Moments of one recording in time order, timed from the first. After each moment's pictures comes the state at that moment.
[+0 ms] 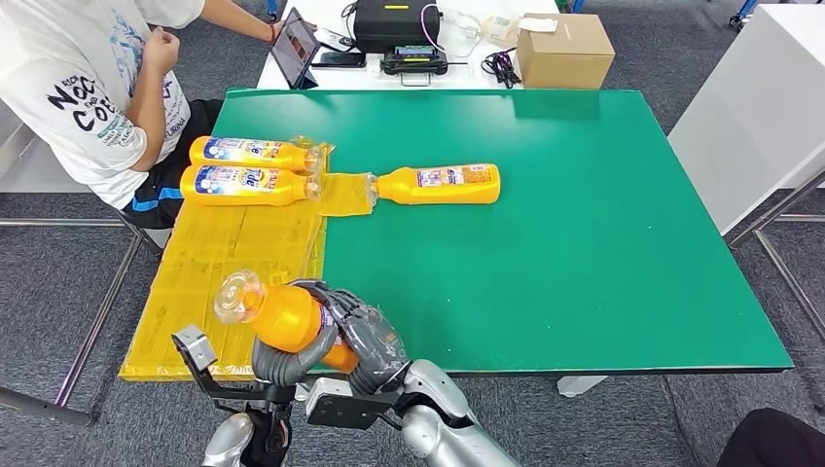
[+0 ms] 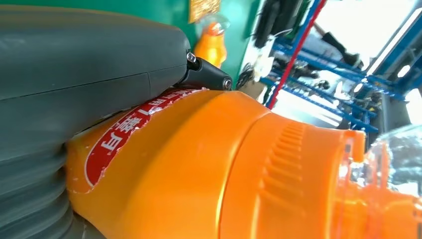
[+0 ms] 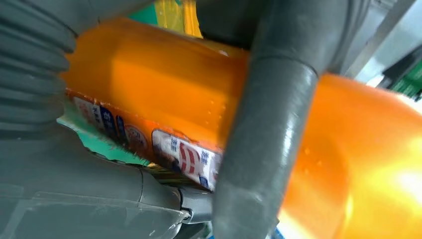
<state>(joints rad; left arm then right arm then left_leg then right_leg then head) -0.03 -0.27 -0.18 -1.28 0.32 -0.09 -0.48 -0.25 0.24 0.73 -0.99 0.62 -0.27 -0.56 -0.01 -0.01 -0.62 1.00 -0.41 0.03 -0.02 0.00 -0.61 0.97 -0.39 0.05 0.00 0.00</state>
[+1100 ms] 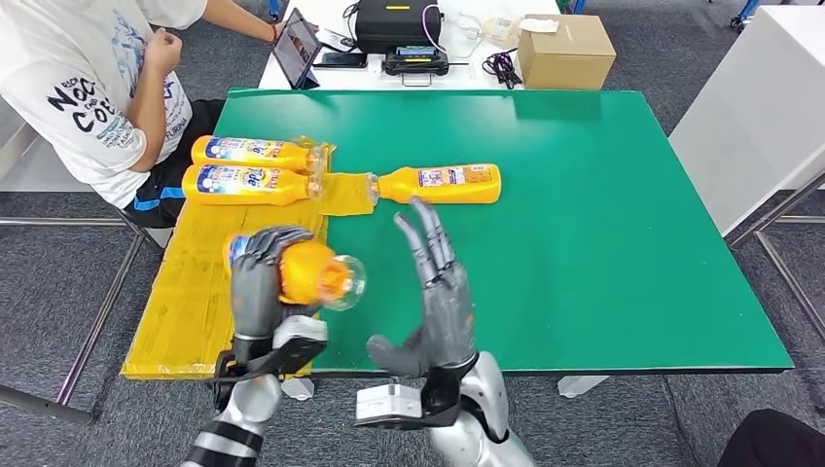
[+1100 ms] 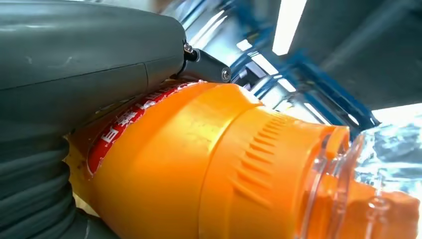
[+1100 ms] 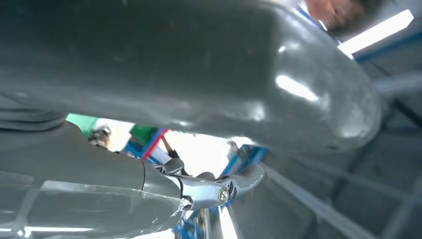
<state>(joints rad) -0.21 -0.27 -0.16 -1.24 -0.87 0.68 -0.51 -0.12 0.19 0.65 -1.55 0.65 -0.60 -0.57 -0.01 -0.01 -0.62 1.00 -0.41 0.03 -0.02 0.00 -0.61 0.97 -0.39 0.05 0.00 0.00</state>
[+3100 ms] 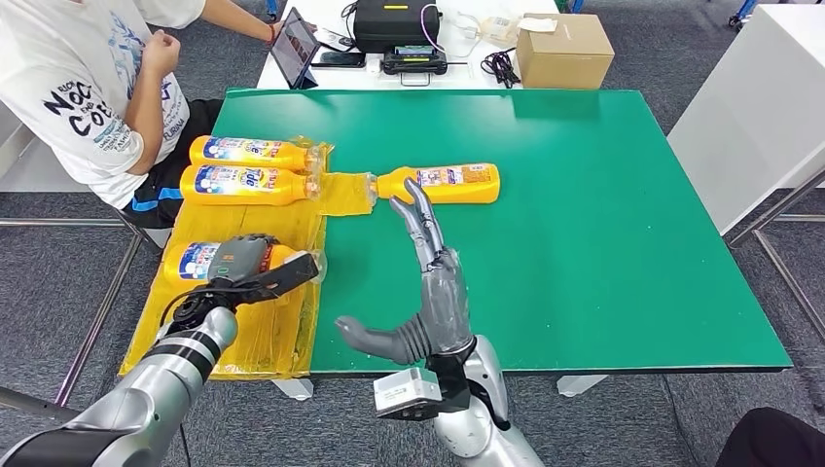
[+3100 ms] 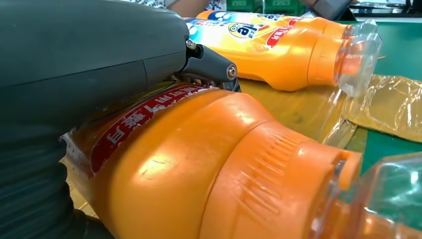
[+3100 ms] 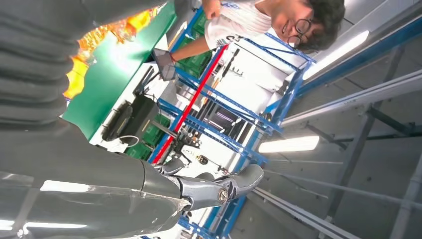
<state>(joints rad) -0.69 -0.08 -0.03 -0.42 -1.20 0.38 -0.09 -0.14 0.21 0.63 -1.56 0.52 -0.44 -0.61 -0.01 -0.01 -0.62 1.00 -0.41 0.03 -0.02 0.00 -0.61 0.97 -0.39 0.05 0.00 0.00</state>
